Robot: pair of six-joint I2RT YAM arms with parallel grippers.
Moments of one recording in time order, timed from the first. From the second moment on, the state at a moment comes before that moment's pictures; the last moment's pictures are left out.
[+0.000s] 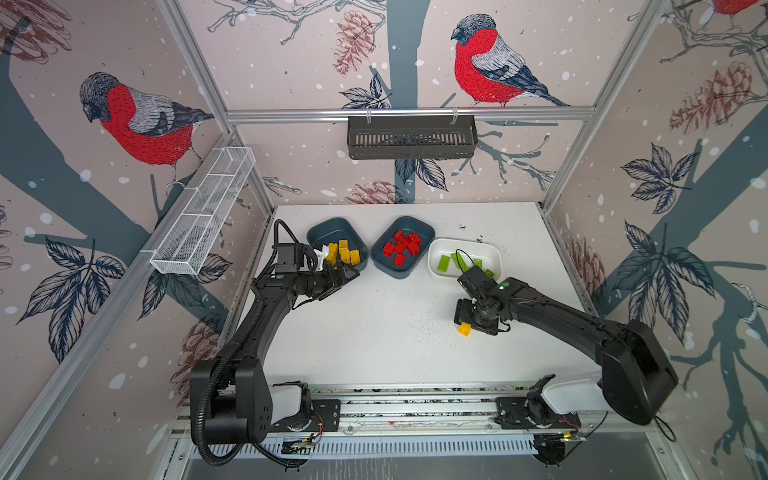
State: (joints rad) left arm 0.01 1.27 0.88 -0.54 0.76 -0.44; right arm 0.63 1.39 0.85 -0.80 -0.02 0.89
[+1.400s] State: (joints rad) left arm 0.09 1.17 0.94 -0.65 0.60 -0.39; right arm 0.83 2.25 2.05 -0.46 -0.15 0.61
